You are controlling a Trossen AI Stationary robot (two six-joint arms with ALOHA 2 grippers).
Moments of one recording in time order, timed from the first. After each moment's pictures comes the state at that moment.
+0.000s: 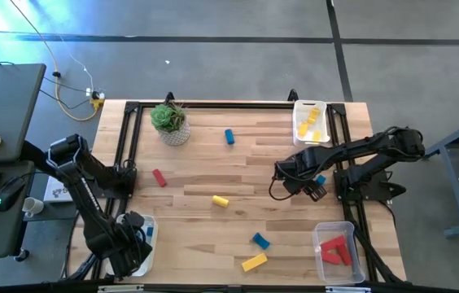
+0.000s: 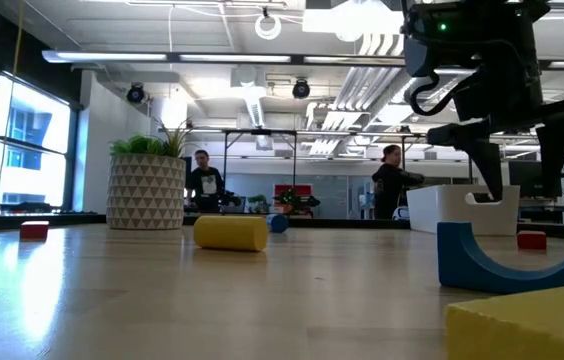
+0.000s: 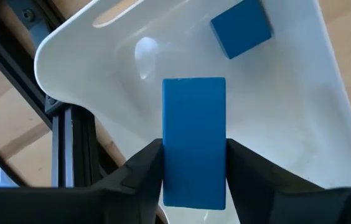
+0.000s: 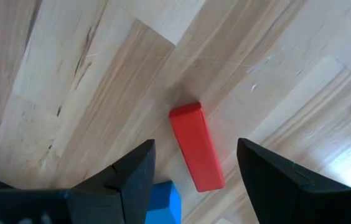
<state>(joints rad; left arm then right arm) -0.96 1.56 1.11 -1.20 0.08 -2.07 0.05 1.44 0.88 -1.06 -0.01 -0.56</state>
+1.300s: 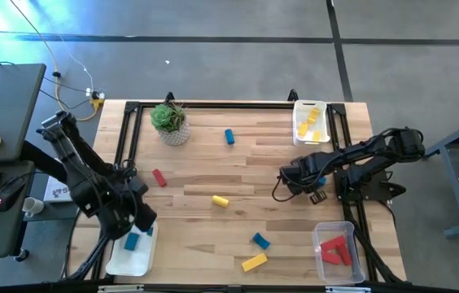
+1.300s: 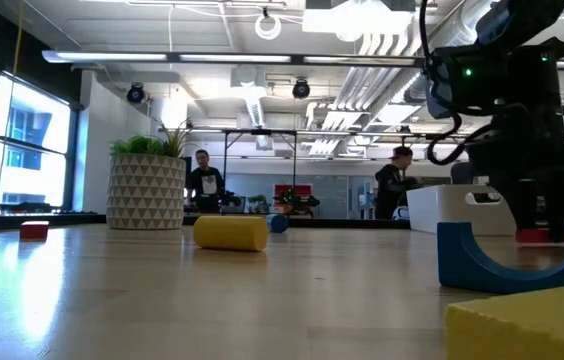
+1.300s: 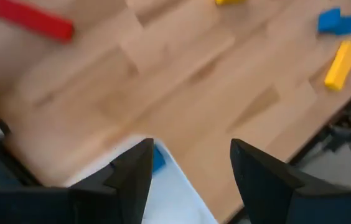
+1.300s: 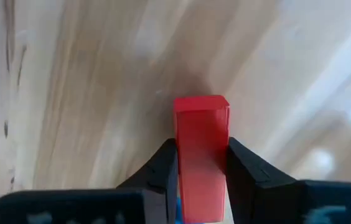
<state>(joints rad) -0.79 1.17 1.11 -1.28 -0.37 -1.83 0.05 1.44 0.67 -0.88 0.04 -0.37</state>
